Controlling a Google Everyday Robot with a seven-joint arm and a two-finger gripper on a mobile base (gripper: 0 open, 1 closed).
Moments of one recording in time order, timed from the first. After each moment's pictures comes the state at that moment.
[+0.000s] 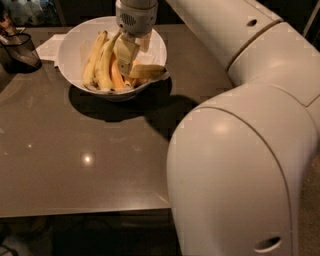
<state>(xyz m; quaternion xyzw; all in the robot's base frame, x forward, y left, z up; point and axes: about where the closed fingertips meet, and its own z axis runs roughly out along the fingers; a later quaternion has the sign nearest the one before) 0.666 0.051 0.937 -0.54 0.83 0.02 0.12</state>
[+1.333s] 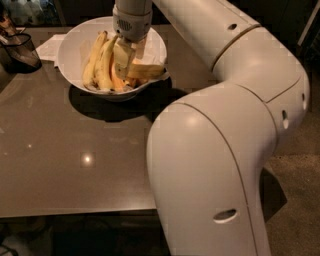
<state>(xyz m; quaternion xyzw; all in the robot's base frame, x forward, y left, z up) 0.679 0.063 0.915 -0.55 0.83 0.04 0.10</state>
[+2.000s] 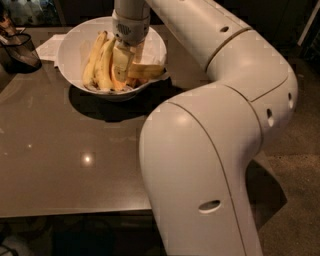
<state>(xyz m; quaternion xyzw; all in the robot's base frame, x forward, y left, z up) 0.684 0.069 0.902 -0.56 0.82 0.05 0.09</state>
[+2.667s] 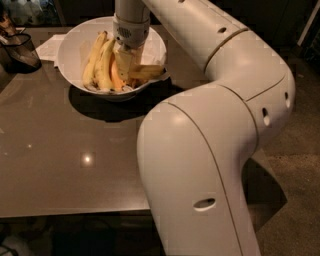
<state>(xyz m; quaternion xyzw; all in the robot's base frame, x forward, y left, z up) 0.686 0.070 0.894 -0.57 0.82 0.05 0.08</state>
